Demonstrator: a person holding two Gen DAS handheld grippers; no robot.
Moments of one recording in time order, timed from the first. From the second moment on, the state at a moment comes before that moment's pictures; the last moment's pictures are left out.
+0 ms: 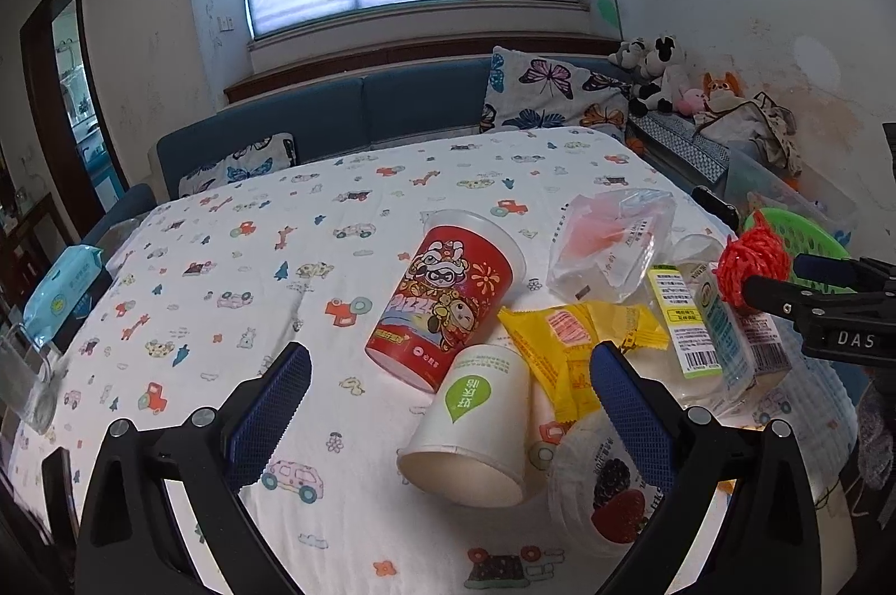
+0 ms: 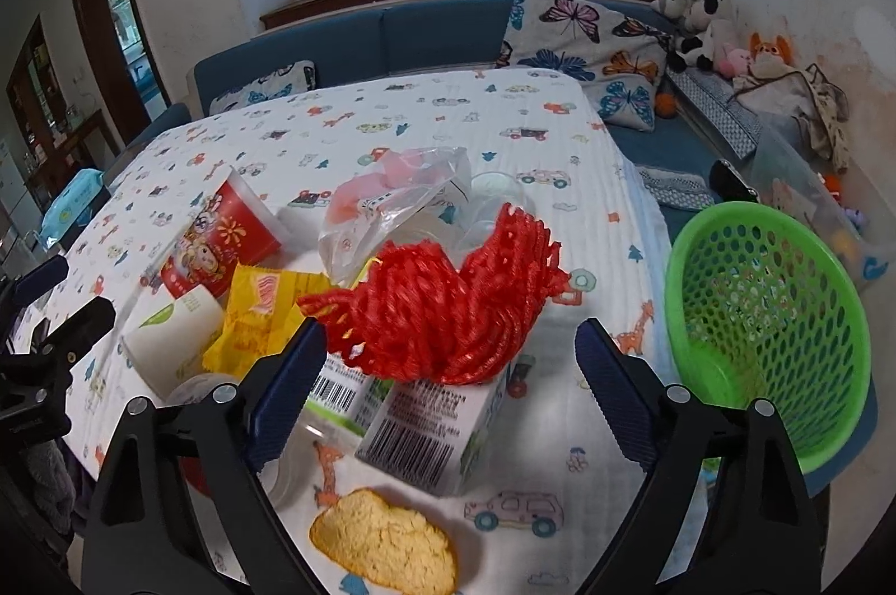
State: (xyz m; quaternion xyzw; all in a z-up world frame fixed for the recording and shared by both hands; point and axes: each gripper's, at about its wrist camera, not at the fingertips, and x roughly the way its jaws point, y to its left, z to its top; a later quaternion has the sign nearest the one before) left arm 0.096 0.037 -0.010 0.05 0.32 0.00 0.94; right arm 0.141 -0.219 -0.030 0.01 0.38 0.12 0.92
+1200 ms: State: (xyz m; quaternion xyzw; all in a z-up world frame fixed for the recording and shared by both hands) left arm 0.133 0.044 -0.005 0.05 0.33 -0.02 0.94; right arm 0.130 -0.229 -0.001 0.00 0.35 0.12 0.93
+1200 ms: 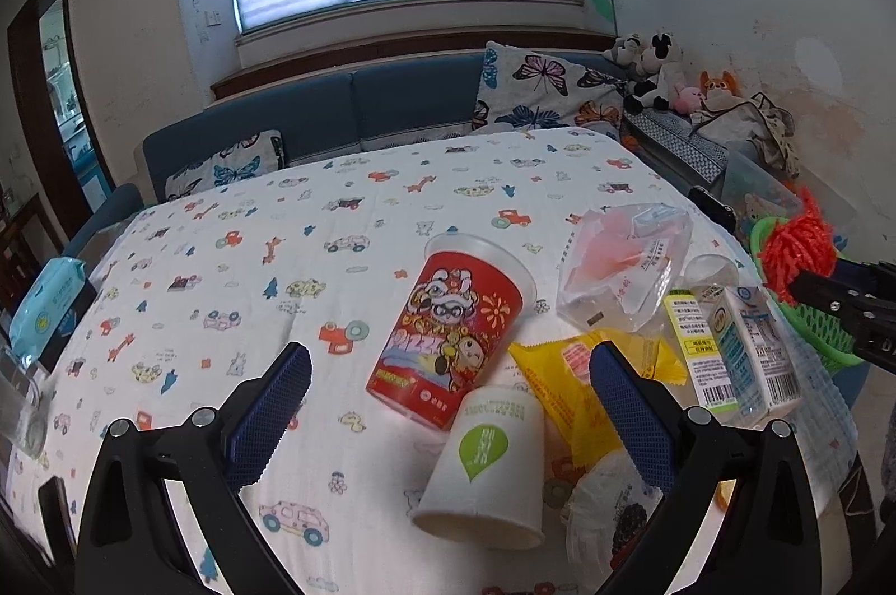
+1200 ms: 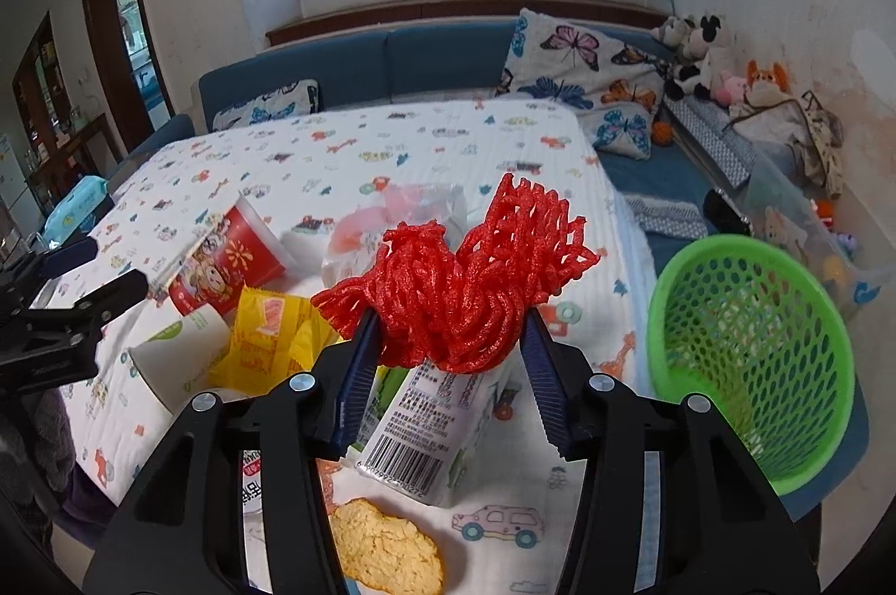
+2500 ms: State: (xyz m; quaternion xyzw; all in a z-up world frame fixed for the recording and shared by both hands) left arm 0.258 0.052 -0.061 0.08 0.45 -0.11 0.88; right arm 0.133 -0.291 -0.013 0.02 0.37 0.05 0.93
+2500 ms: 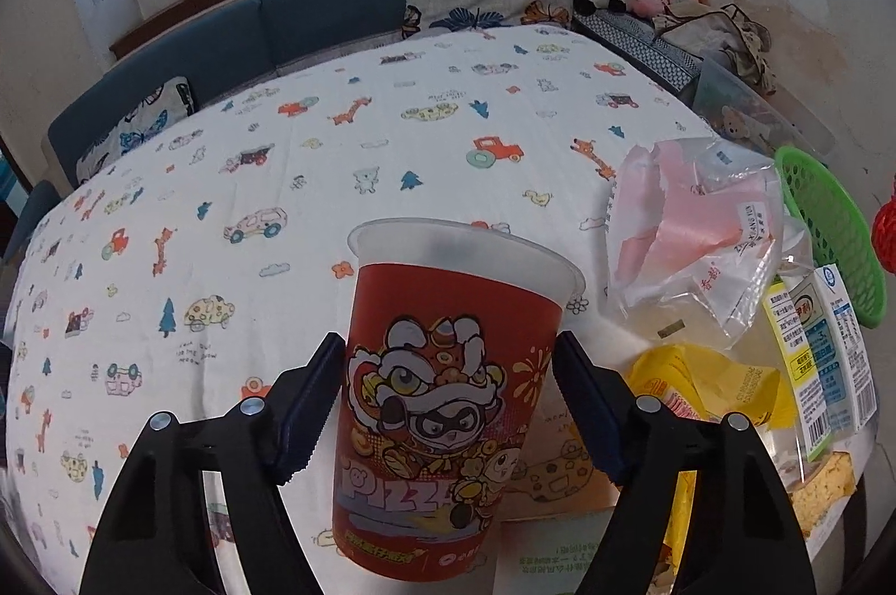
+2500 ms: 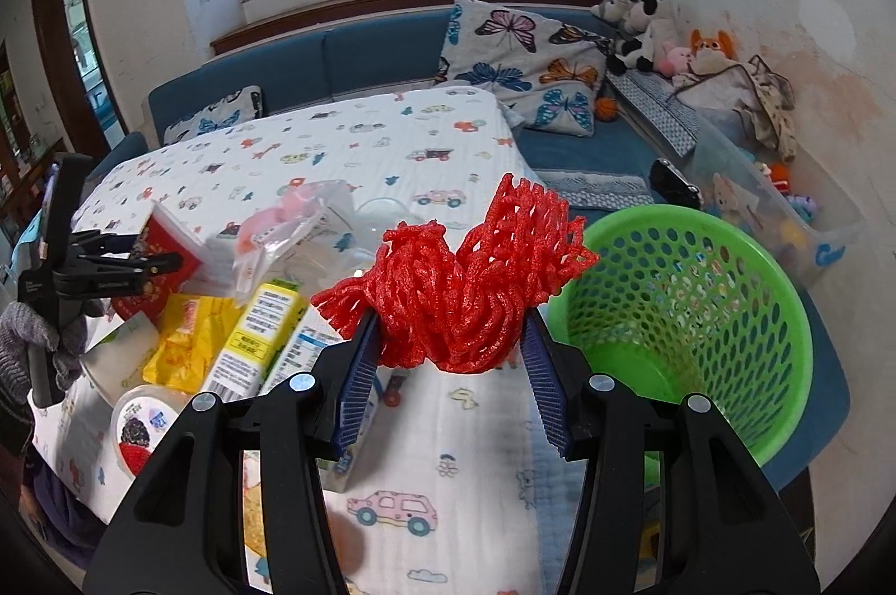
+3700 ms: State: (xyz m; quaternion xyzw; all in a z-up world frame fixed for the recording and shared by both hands) left arm 0.220 -0.129 0.053 0.06 0.36 -0.24 0.90; right arm 0.139 -0.451 -0.080 0.08 0.41 -0.06 0.91
